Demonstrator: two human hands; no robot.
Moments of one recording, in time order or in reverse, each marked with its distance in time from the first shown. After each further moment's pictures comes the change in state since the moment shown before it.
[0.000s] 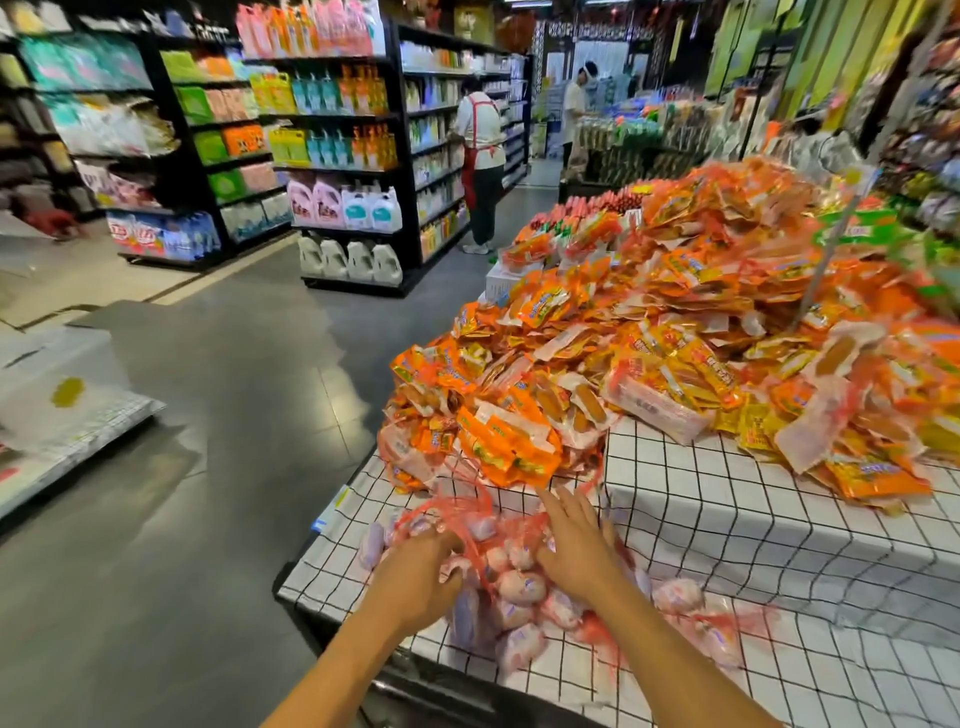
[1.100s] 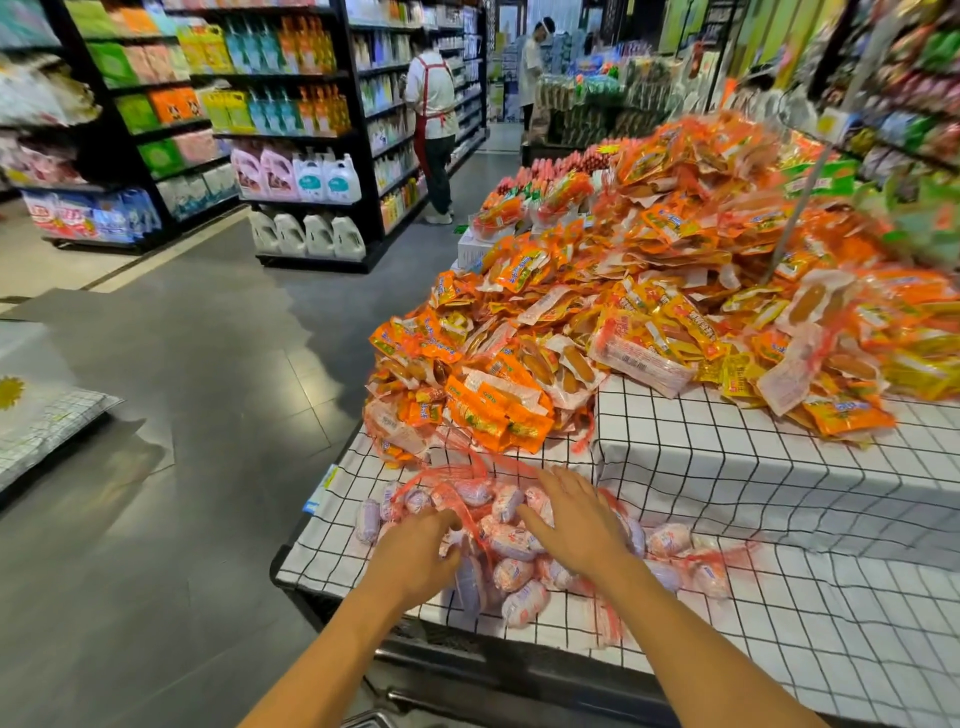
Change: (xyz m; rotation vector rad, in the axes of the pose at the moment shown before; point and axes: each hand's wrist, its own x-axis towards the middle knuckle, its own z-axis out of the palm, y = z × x) left_hand 0.005 -0.025 0.015 0.046 -0.025 0.109; right_hand -0.025 -0.015 0.003 -0.084 0.076 0.002
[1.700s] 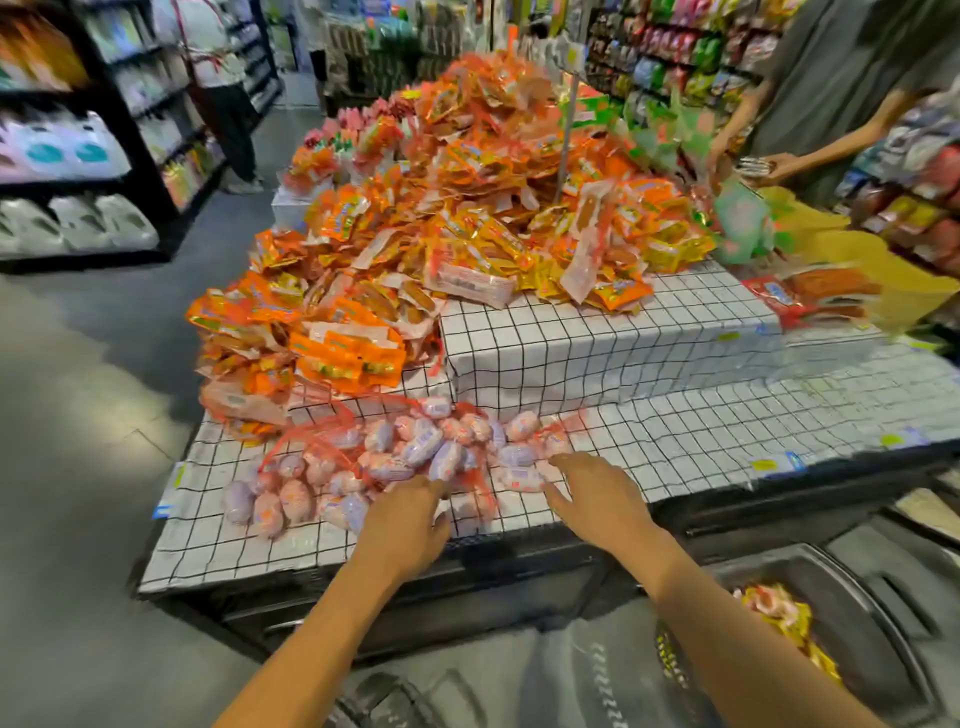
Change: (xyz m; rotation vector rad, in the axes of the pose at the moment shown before) left_hand -0.038 0.099 0.039 -0.007 -0.062 0.396; right_hand -0.190 0.060 -0.045 -0.089 0.041 0.370
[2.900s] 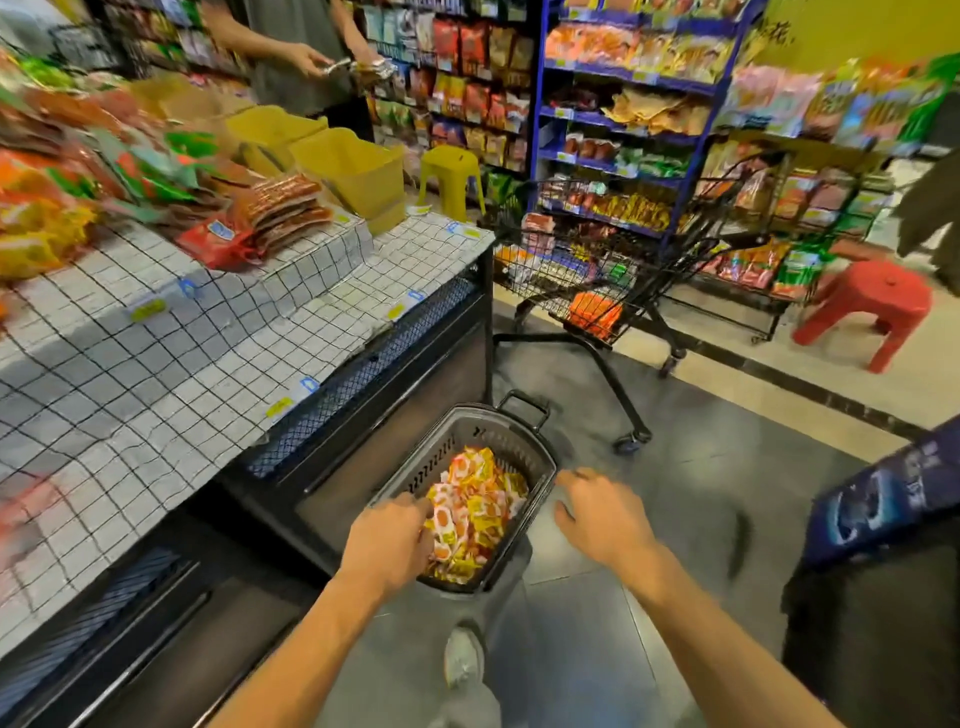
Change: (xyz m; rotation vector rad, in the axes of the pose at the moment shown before) left_hand 0.012 0.547 0.262 0.265 -0.402 0.630; right_hand -0.430 0.470 -0.001 0.081 0.018 0.779
